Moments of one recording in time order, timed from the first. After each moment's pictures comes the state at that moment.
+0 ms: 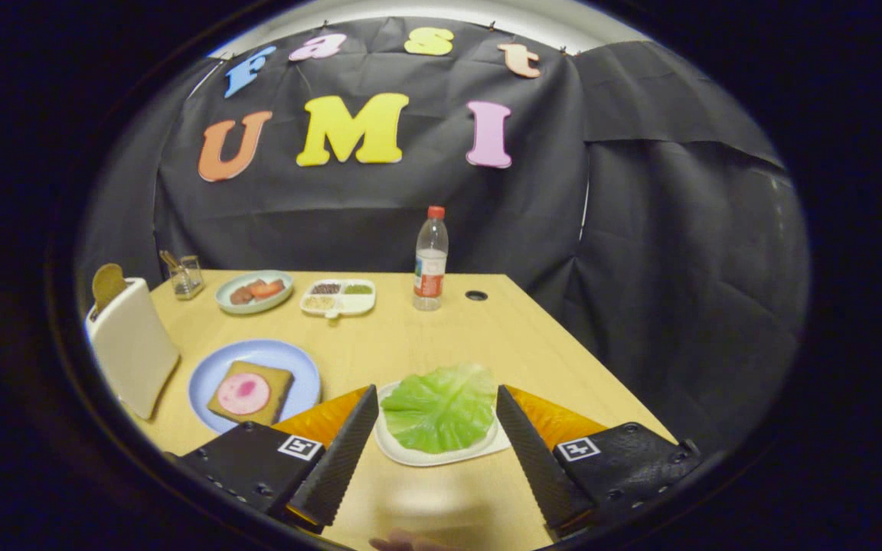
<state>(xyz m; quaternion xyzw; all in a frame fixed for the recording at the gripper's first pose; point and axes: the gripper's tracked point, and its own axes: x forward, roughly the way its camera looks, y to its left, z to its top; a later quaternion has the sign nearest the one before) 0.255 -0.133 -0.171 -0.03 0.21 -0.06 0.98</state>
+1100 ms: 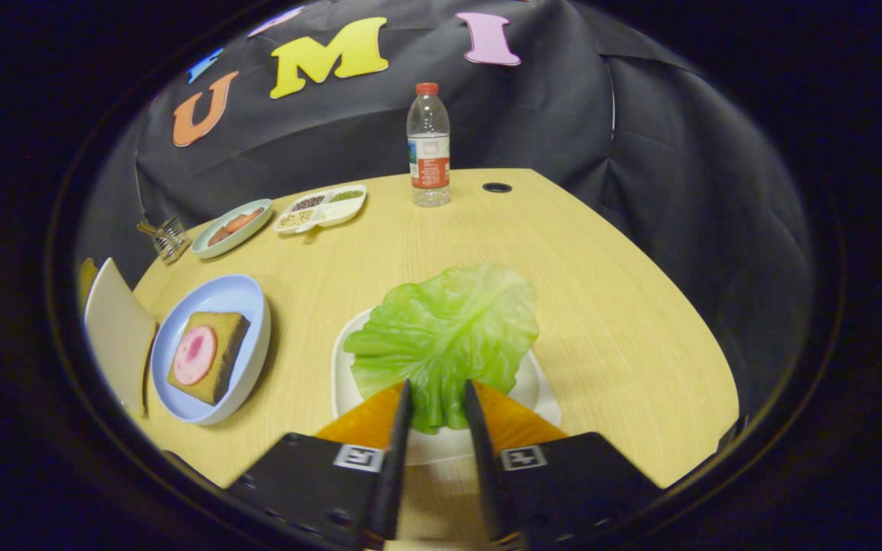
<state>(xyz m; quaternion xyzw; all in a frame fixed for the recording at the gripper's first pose) 0.290 -0.143 -0.266 0.04 0.37 -0.01 0.93</state>
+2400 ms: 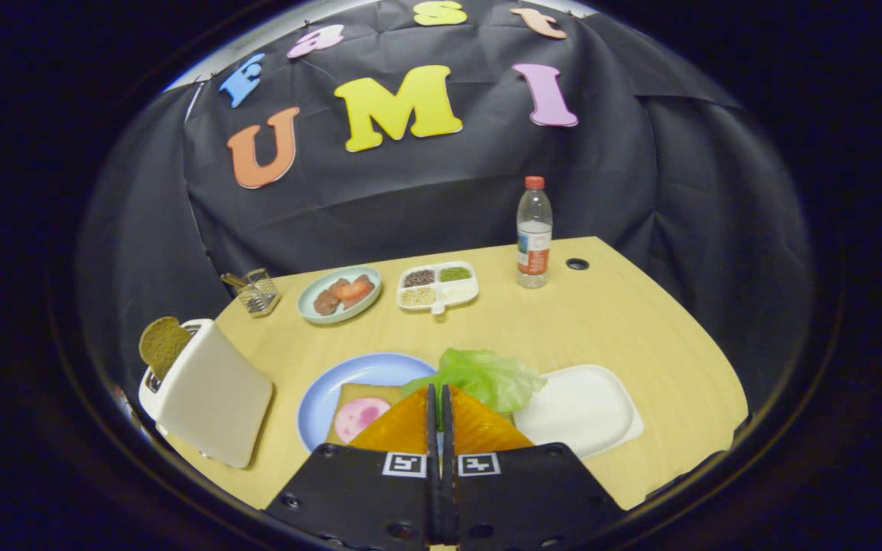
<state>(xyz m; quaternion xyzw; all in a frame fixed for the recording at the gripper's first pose) 0.269 0.014 -0.137 0.05 0.27 0.08 0.96</state>
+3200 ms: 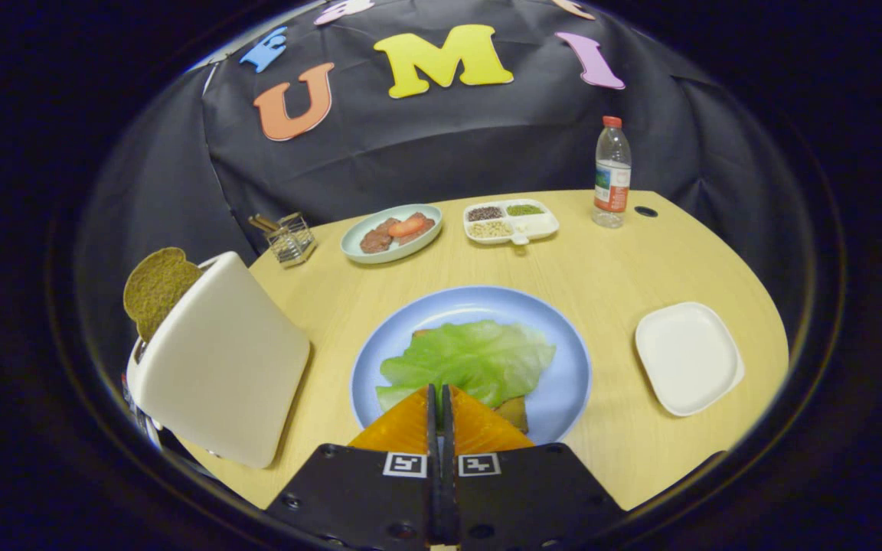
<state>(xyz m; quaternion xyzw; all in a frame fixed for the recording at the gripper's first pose) 0.256 0.103 -0.225 0.05 0.35 0.12 0.93</state>
